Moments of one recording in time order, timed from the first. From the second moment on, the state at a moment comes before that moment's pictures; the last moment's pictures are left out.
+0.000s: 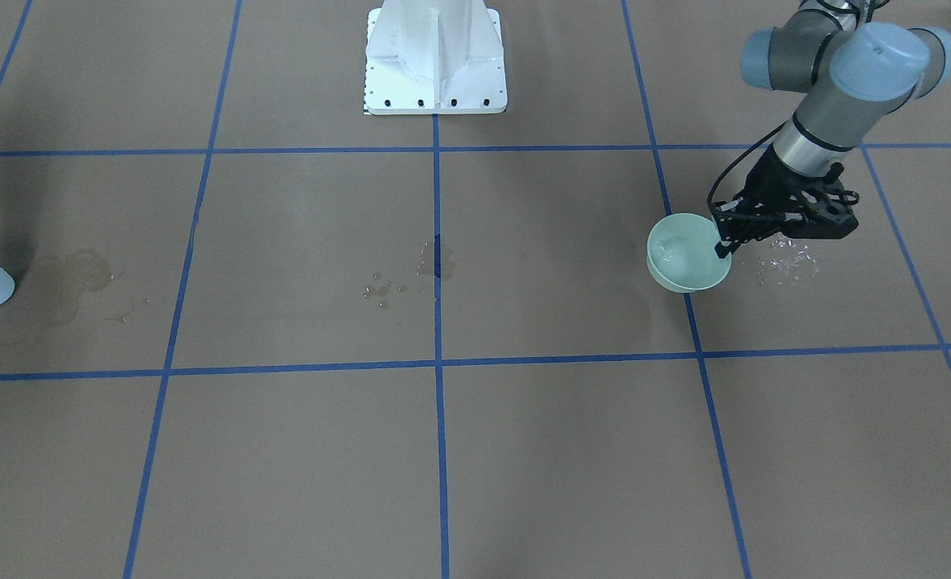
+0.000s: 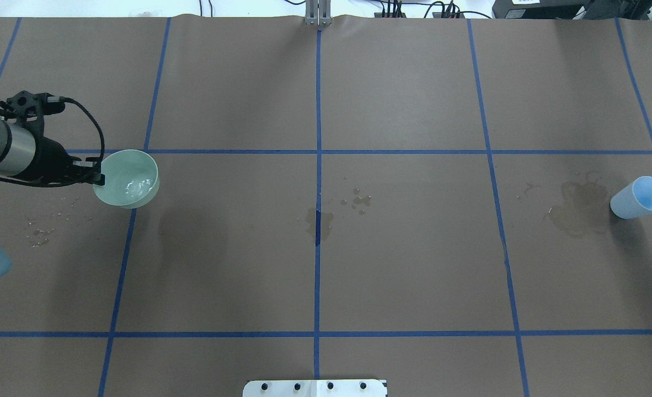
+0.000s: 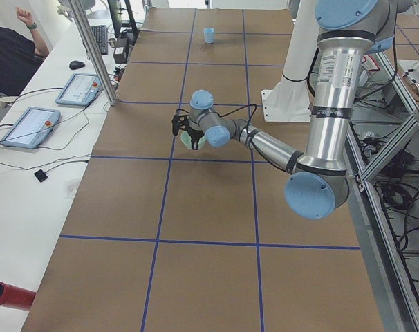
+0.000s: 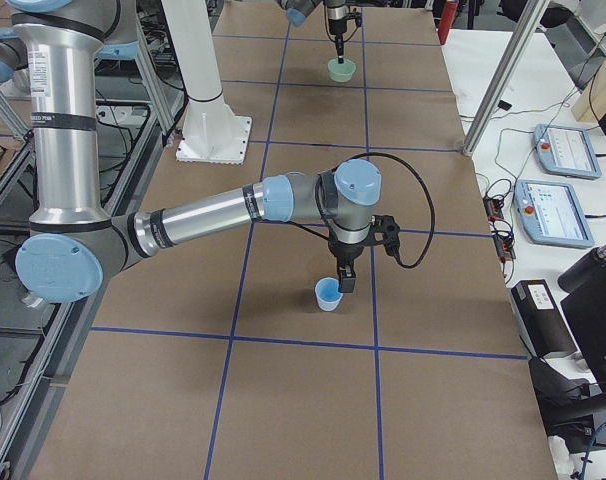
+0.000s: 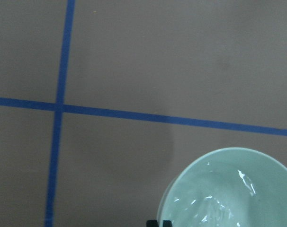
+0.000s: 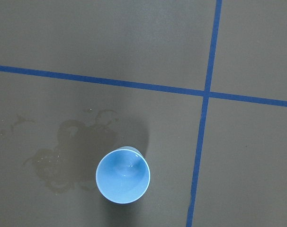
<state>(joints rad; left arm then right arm) -0.88 -1.63 -1.82 -2.11 -2.08 -1.08 1.49 -1.58 1.89 -1.81 2.33 0.00</state>
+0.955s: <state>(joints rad) -0.96 -1.62 -1.62 -2.18 -2.11 -0.97 1.49 -1.58 1.89 -1.81 2.33 0.00</state>
